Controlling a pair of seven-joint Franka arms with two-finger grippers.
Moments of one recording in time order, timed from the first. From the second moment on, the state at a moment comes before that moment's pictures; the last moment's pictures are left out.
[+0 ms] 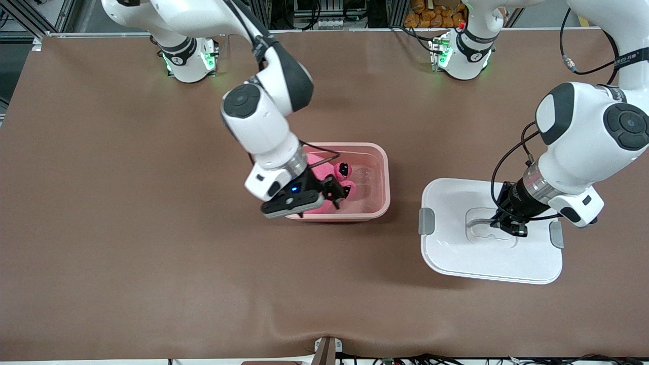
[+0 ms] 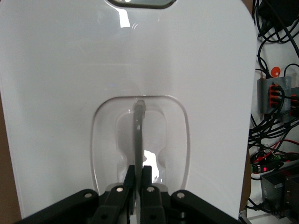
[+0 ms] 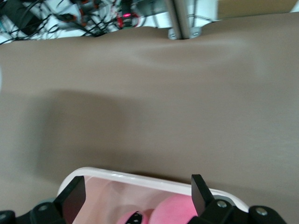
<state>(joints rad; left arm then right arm) -0.04 0.31 -0.17 -1.61 0.00 2.11 -1.63 0.77 0.59 -0.22 -1.33 0.29 2.34 0.40</state>
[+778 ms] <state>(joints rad) -0.05 0.31 -0.23 -1.61 -0.06 2.12 -1.70 0.50 0.31 -0.22 -1.66 0.29 2.18 0.02</state>
